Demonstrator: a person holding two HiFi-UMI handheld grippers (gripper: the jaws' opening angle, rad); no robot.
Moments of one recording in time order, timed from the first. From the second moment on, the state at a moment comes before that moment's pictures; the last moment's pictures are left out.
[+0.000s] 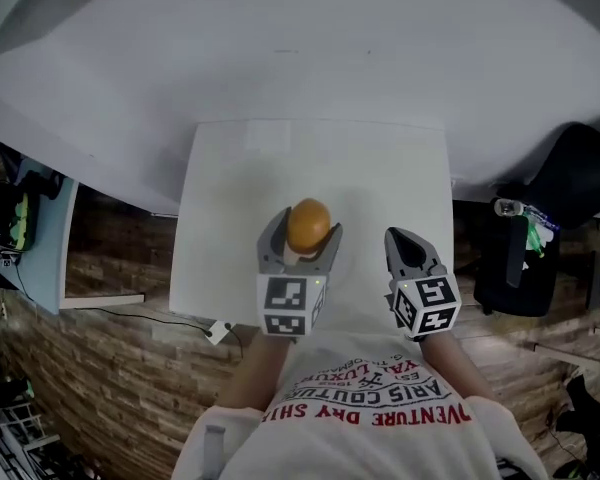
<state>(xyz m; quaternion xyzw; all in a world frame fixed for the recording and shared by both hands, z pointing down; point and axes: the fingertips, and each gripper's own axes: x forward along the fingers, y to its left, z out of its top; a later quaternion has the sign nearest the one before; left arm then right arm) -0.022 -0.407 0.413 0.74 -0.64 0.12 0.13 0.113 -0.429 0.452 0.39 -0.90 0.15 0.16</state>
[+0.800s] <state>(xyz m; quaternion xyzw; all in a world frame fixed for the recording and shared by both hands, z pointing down) -0.017 -0.394 0.351 0.76 -0.64 0.08 0.06 0.113 -0.417 0.384 0.40 -0.91 0.05 0.07</state>
